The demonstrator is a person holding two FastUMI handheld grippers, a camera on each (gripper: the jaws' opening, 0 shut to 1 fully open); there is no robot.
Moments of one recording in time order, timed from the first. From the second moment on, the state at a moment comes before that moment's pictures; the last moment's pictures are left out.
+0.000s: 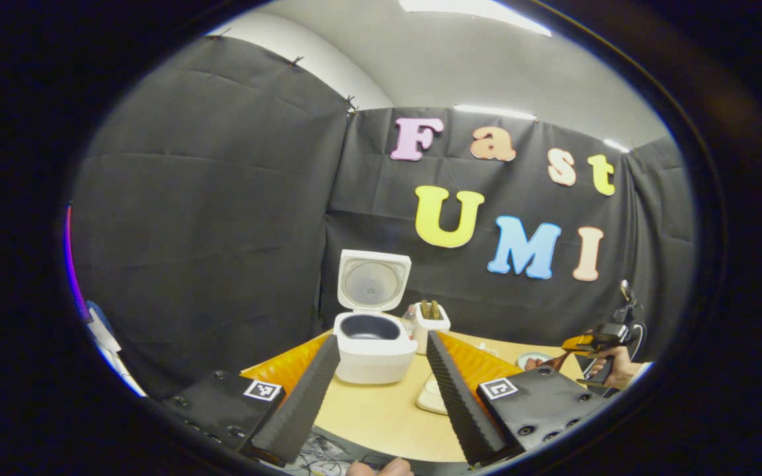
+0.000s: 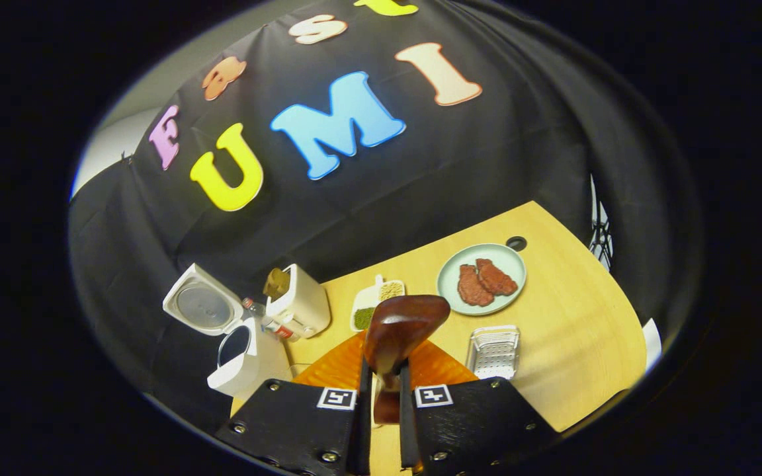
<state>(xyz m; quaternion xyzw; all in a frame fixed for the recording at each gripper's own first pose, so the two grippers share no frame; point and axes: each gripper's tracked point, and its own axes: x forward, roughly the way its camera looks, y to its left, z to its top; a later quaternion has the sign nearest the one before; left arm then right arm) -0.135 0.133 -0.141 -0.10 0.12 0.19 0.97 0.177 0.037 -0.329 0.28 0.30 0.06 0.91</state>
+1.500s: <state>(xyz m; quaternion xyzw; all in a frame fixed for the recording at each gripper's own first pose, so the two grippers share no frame) -0.137 0.229 -0.160 -0.09 0.17 0.31 0.93 0.212 0.278 -0.462 0.30 0.46 0.16 0.82</state>
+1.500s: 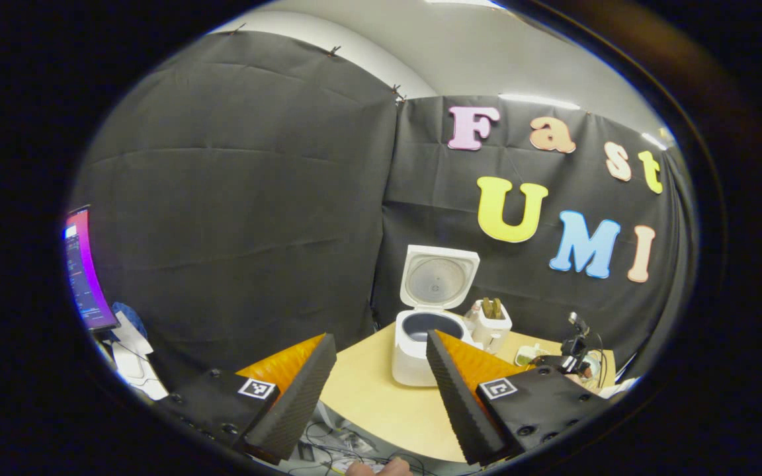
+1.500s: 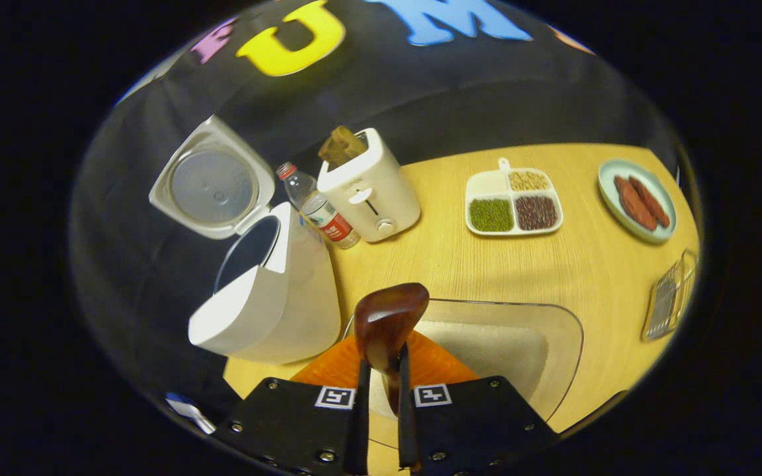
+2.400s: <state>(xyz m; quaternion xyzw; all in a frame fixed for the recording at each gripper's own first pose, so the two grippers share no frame) -0.114 0.225 -0.150 -0.07 0.17 0.28 0.94 0.230 0.230 -0.380 0.54 0.39 0.16 0.73</state>
